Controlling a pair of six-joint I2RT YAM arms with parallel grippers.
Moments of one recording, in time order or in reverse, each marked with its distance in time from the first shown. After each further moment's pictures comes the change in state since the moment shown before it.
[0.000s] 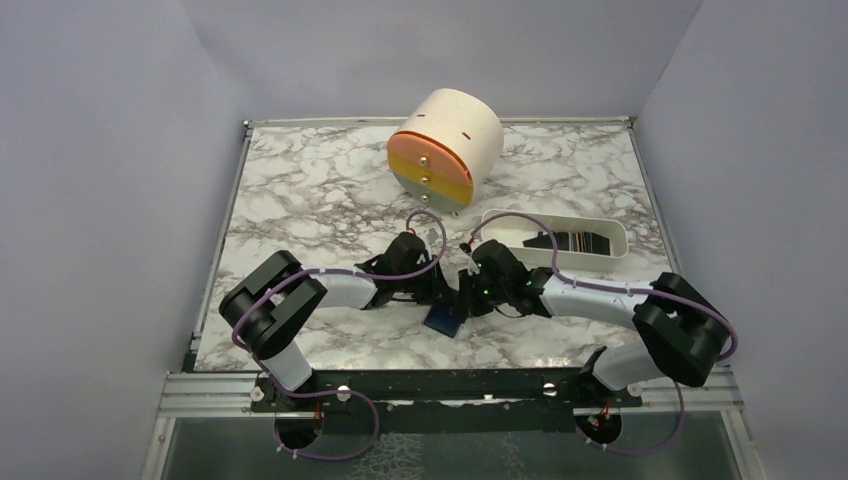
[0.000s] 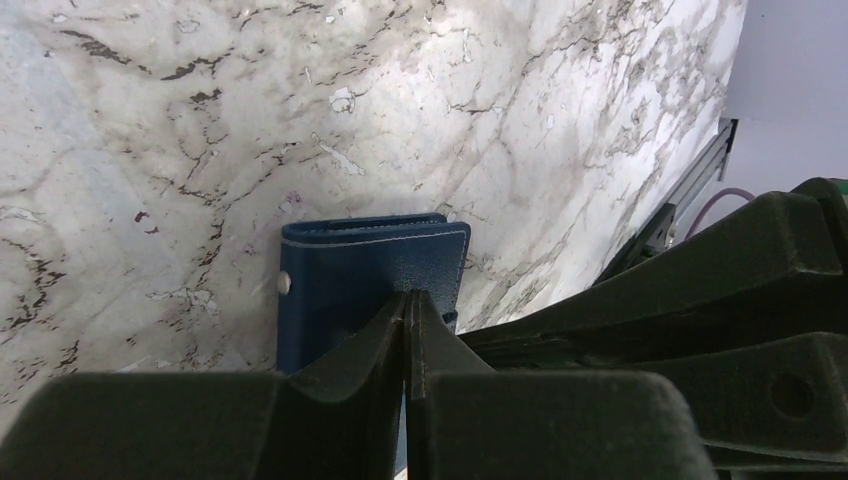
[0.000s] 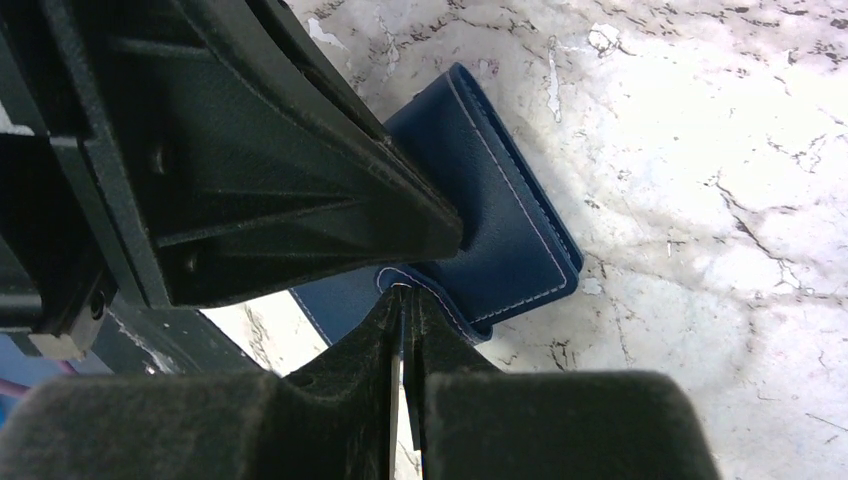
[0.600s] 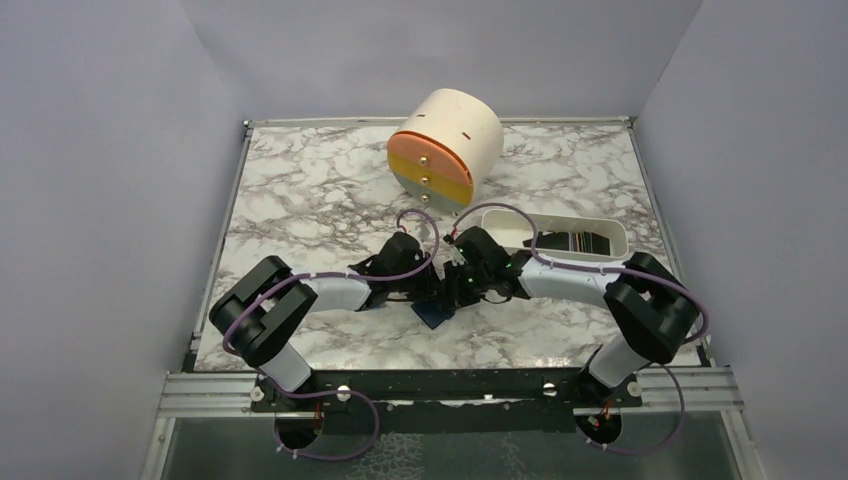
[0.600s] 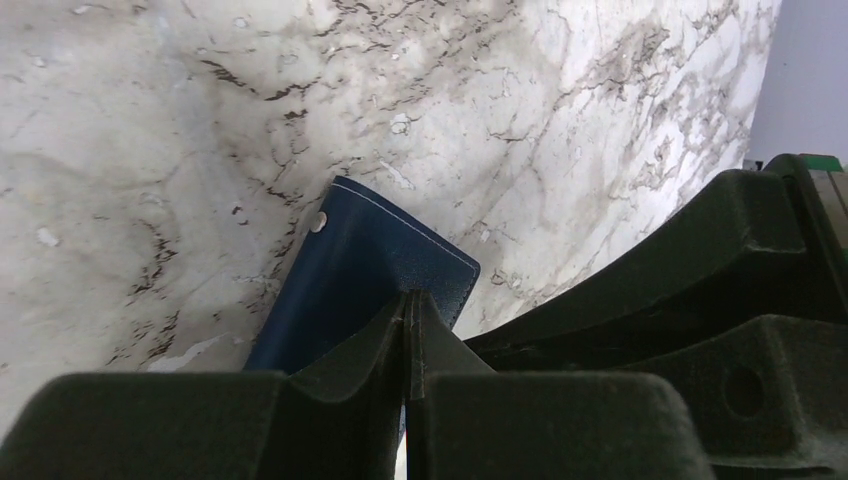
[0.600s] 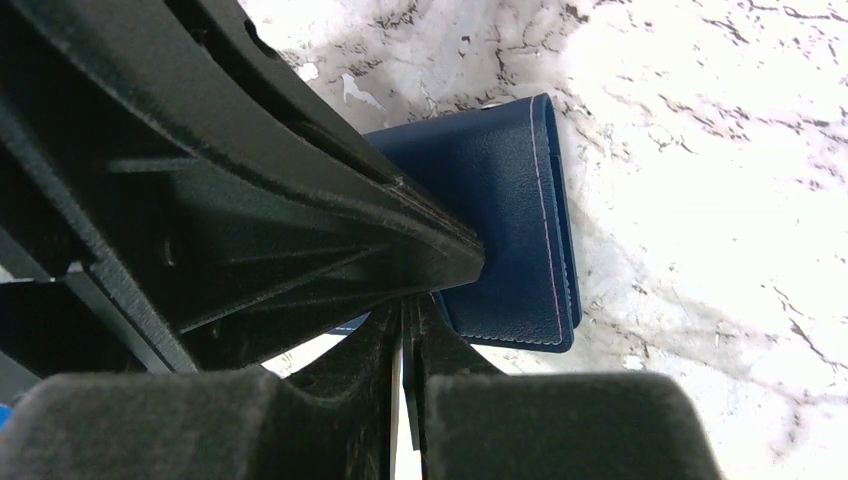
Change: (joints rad) left arm 0.014 -0.045 -0.029 -0.010 -0.069 0.013; right arm -0.003 0.176 0.172 -0.097 -0.048 -0.011
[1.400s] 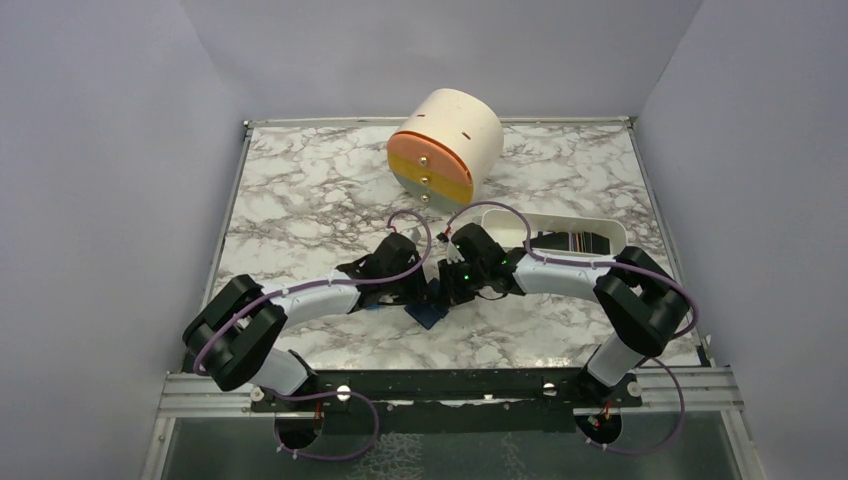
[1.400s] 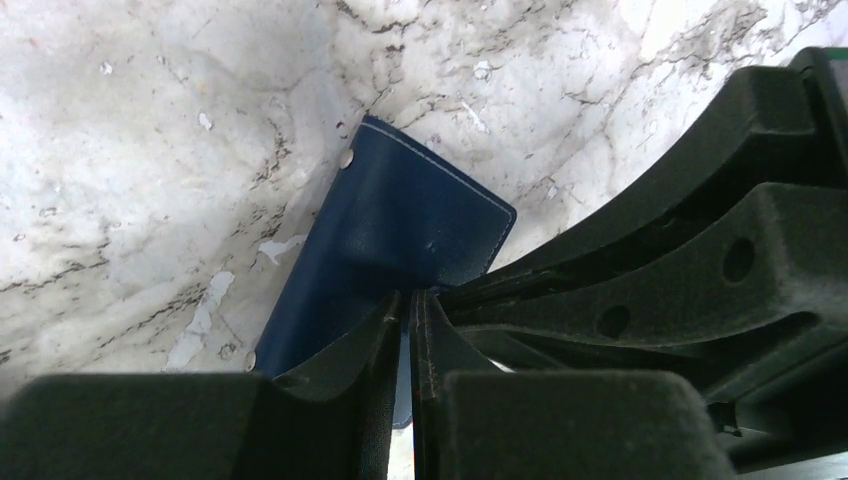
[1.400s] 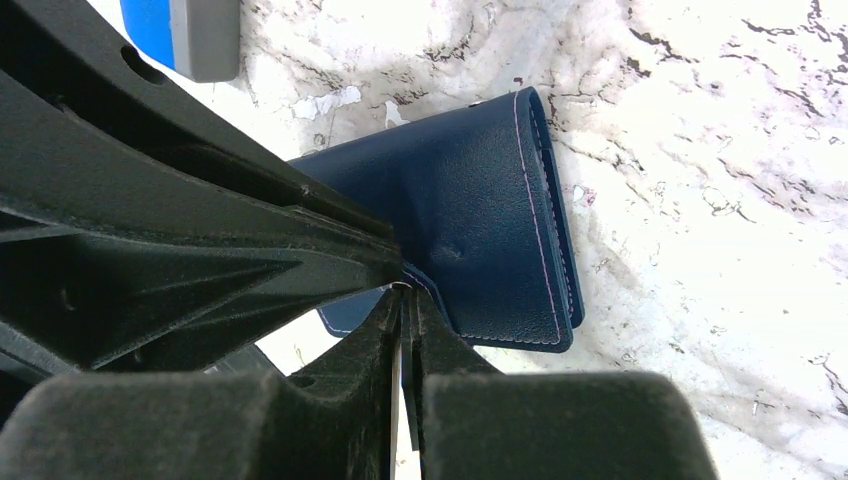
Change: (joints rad) left arm -0.008 -0.167 0.018 -0.295 -0.132 0.075; right arm -0.015 0.060 0.037 0.035 -0.086 -0.030
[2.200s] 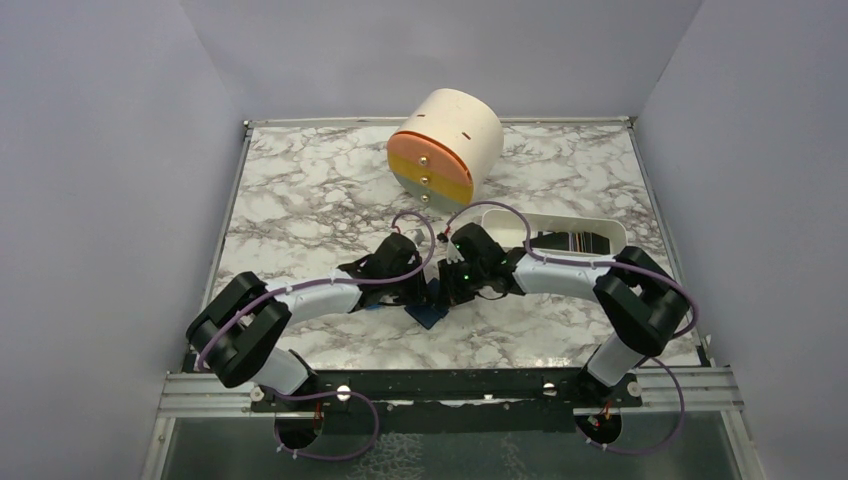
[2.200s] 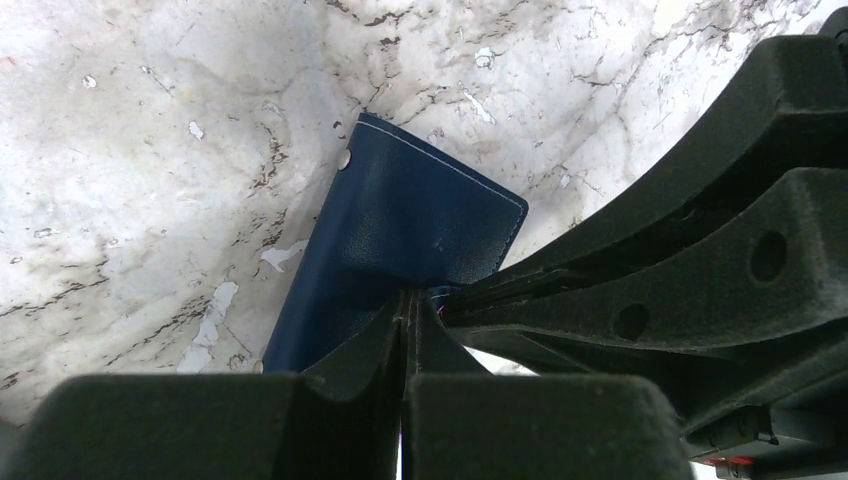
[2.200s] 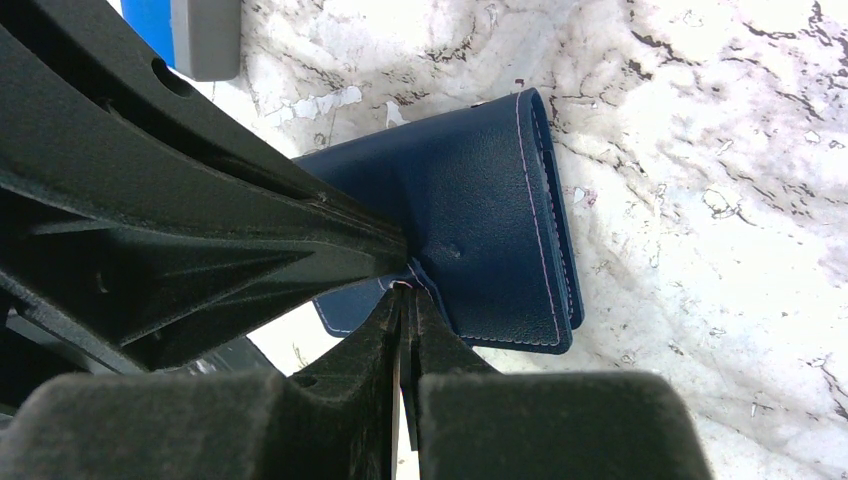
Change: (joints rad) left arm 0.000 0.021 0.000 -0.005 0.025 0.071; right arm 0.000 -0.003 0.007 0.012 -0.002 -0.006
